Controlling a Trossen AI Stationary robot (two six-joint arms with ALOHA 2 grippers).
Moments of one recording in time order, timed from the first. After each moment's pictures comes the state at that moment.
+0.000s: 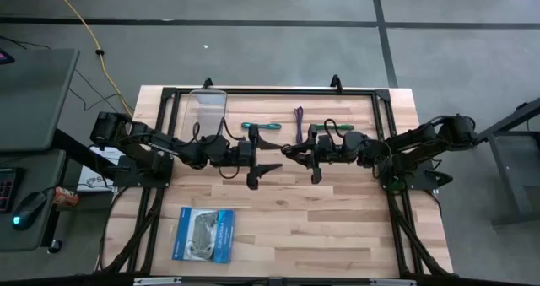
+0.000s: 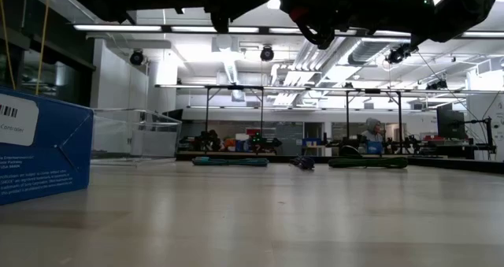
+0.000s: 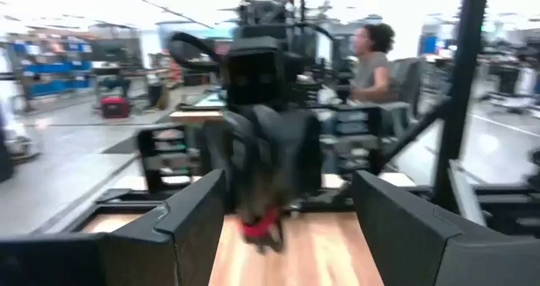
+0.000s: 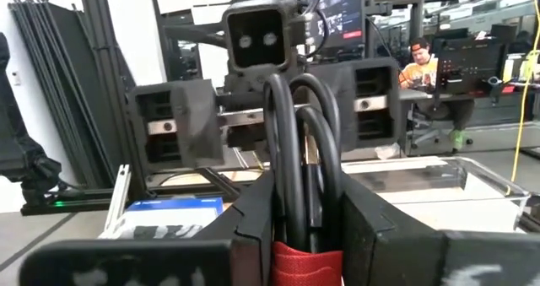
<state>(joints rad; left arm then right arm) 0.04 1.53 0.73 0.91 -0.11 0.05 0.02 1.39 0.52 1.00 -0.02 0.08</state>
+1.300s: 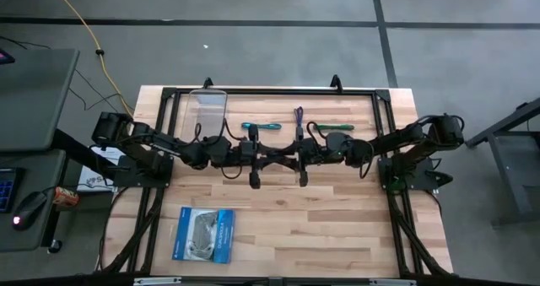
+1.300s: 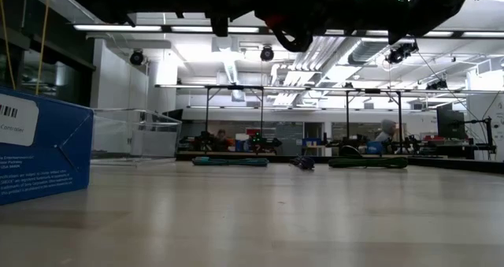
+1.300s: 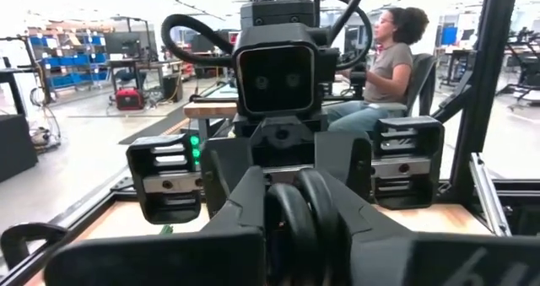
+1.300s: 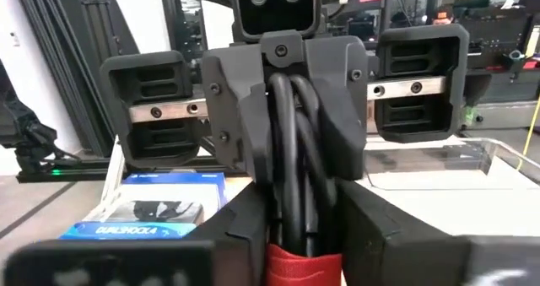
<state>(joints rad) 0.04 1.55 0.73 0.89 -0.15 0.05 0.04 1.52 0.68 0.87 -0.05 0.05</state>
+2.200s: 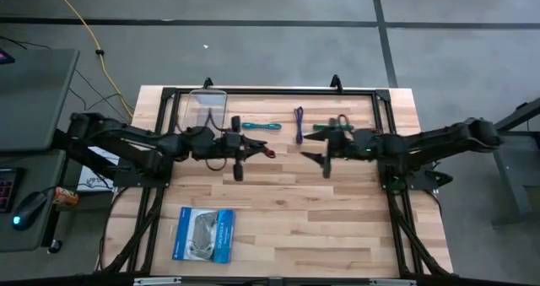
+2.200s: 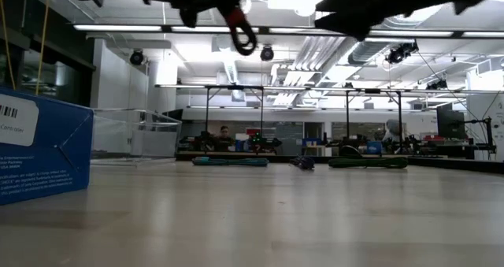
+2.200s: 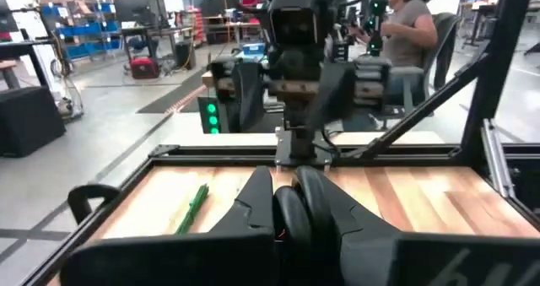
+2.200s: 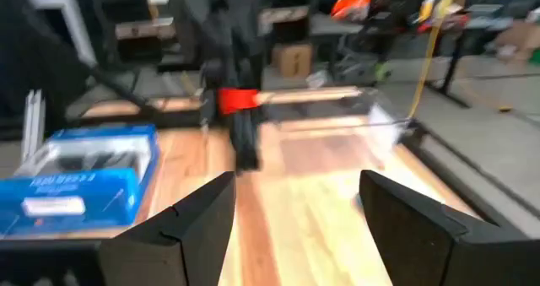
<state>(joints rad) 0.07 1.23 0.66 0.52 -0.16 0.06 0.06 1.01 0.55 0.33 0.24 0.02</state>
